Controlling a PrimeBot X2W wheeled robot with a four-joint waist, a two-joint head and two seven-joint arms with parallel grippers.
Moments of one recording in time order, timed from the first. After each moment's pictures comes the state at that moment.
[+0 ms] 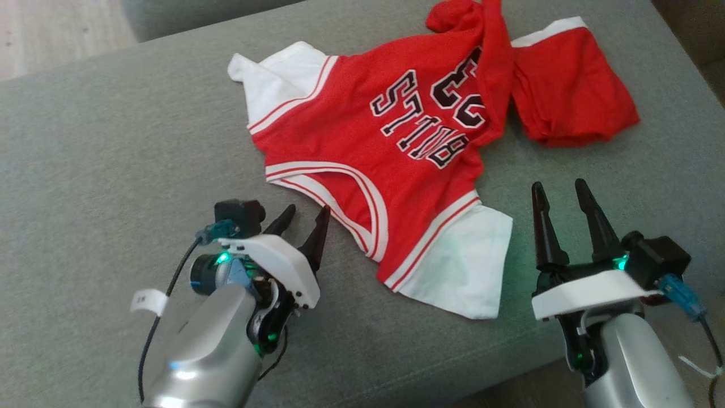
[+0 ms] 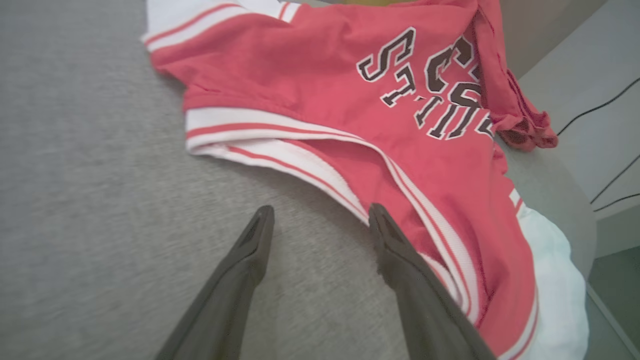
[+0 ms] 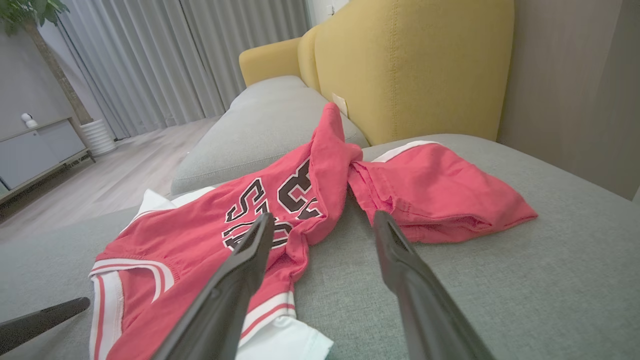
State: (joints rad) left arm -0.48 0.04 -0.56 0.73 -0.60 -0.05 -0.12; right arm -0.16 -0.05 0.09 0.28 0.24 0.13 -0.22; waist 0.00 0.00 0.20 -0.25
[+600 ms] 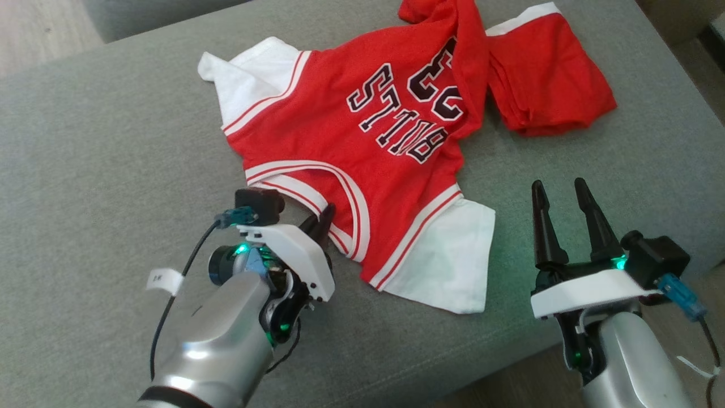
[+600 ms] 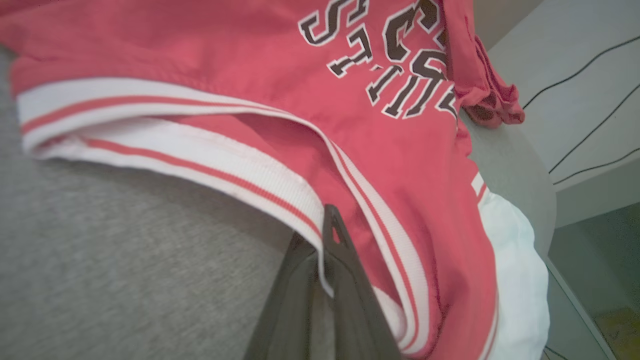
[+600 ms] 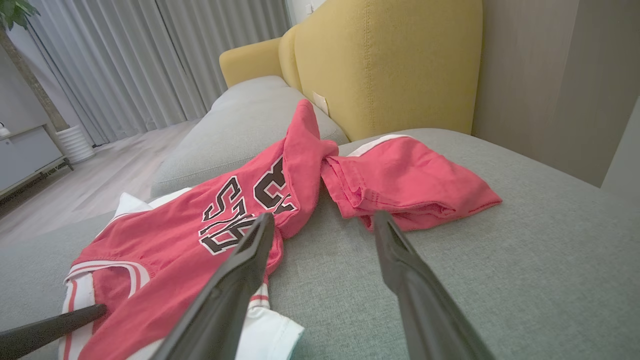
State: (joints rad) left arm -0.58 0.04 -0.74 0.80 -0.79 -0.04 -0.09; right arm -0.18 -0.05 0.10 0.31 0.26 0.13 -0.24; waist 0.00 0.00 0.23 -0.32
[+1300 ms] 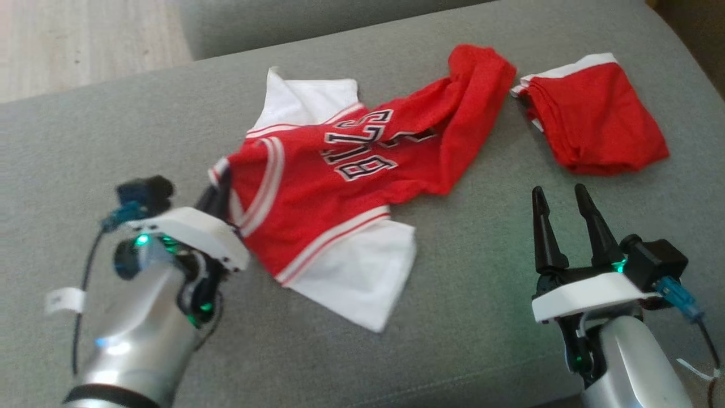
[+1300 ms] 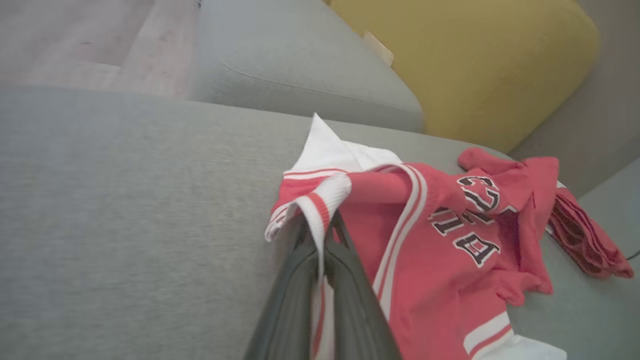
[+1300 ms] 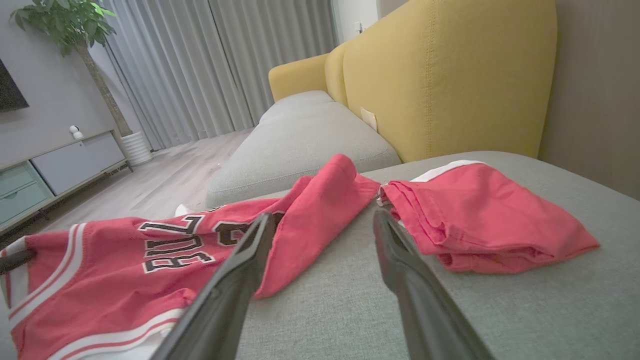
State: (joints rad) left arm -0.58 0.18 -0.58 0.82 -0.80 -0.03 -0.25; right arm -0.17 -0.05 0.09 0.33 0.24 0.13 -0.24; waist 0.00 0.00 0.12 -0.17
